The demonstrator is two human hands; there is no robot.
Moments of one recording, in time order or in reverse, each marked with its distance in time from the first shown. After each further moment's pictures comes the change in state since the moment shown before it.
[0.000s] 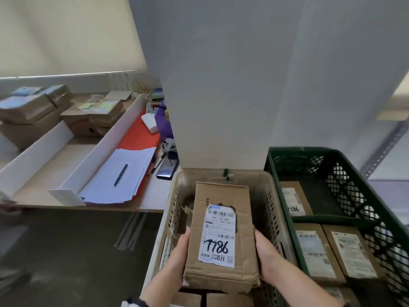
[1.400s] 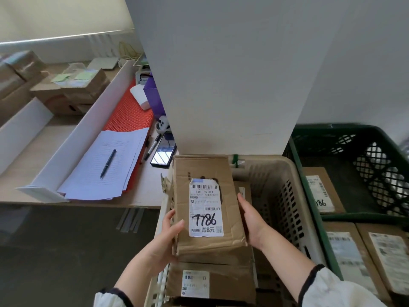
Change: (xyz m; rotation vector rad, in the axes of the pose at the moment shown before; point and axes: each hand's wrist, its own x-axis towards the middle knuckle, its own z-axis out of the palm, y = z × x) left_hand 0.082 0.039 -0.053 0.087 -0.136 0.004; right_hand 0.166 -0.025 0.009 -0.045 -0.129 -0.021
